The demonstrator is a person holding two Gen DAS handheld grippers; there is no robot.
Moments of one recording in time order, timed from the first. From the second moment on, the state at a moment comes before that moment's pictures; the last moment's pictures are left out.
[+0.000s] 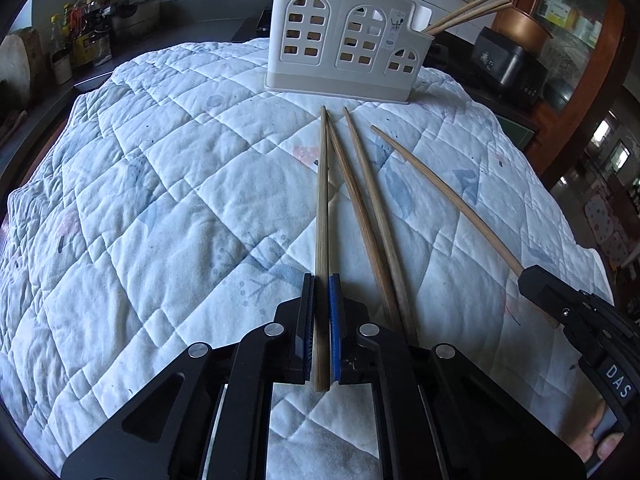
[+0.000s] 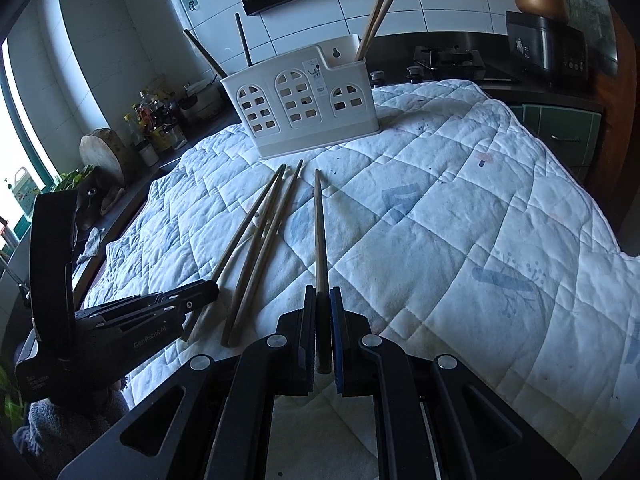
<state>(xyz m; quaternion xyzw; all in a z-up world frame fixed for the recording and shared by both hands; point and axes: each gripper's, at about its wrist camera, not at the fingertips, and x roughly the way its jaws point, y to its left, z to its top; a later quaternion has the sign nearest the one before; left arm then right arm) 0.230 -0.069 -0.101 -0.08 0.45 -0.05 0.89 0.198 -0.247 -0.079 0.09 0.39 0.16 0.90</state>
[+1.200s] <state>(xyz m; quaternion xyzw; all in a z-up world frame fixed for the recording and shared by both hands) 0.246 -0.025 0.057 -0.02 0.33 -0.09 0.94 0.279 -0.239 0.105 -0.01 0.32 0.22 0.92</state>
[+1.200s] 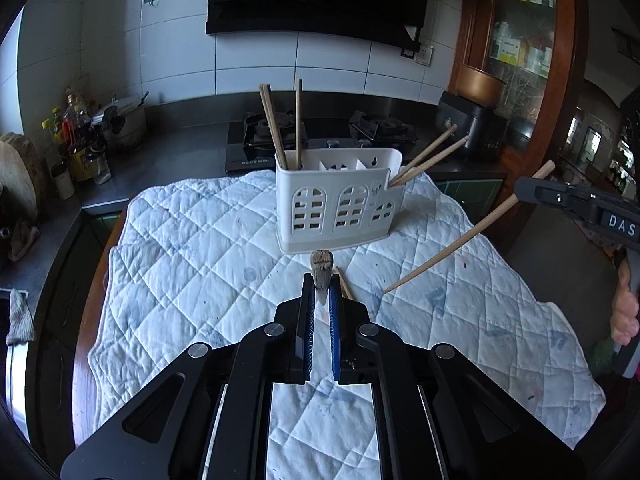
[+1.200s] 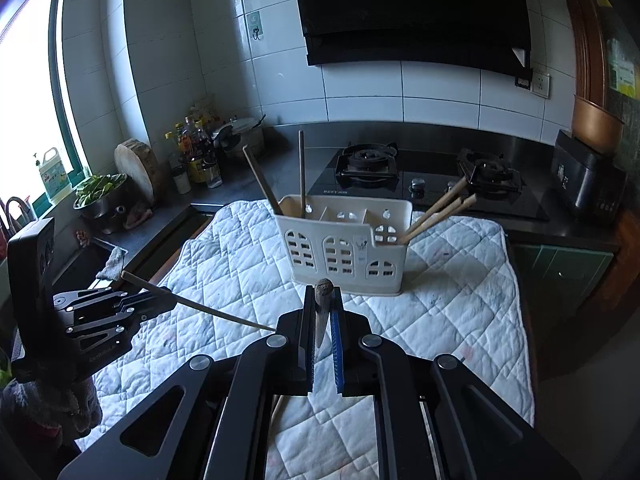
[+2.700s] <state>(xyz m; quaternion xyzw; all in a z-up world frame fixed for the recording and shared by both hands) 0.407 -0.023 0.117 -0.02 0.33 -0.06 0.94 0.430 -0.238 0.110 -0.03 0.36 0.16 0.92</state>
